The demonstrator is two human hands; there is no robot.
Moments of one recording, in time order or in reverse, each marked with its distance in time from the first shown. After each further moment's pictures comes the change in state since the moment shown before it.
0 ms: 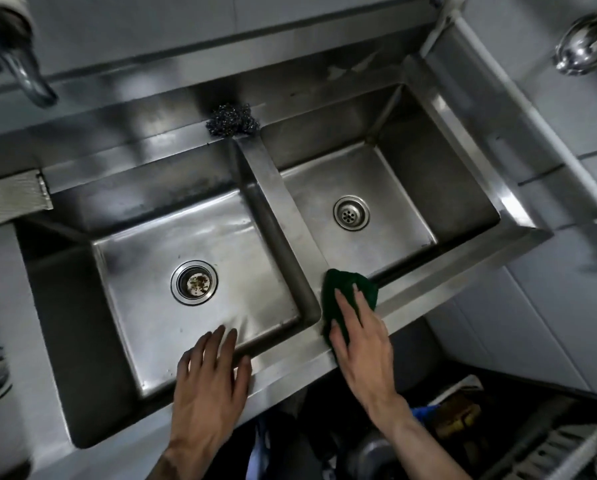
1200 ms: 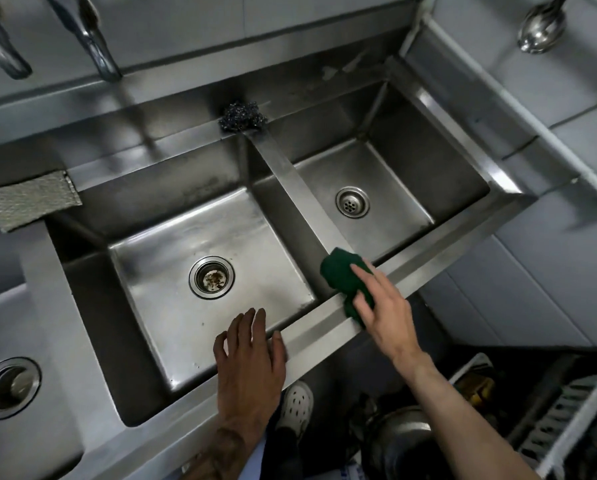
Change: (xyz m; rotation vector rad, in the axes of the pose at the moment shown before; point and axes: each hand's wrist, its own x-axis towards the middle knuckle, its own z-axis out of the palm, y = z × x) left_hand -0.020 -0.003 0.008 -0.083 0.094 -0.028; right_hand -0.017 -0.010 0.009 0.070 0.090 0.003
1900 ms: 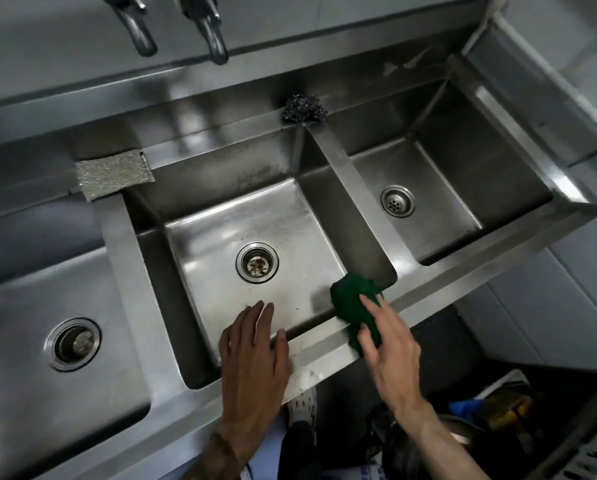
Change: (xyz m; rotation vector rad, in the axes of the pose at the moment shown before) left_hand -0.023 -0.069 -0.034 -0.226 0.101 -0.054; right_hand -0.069 -0.083 0.052 0.107 0.063 0.042
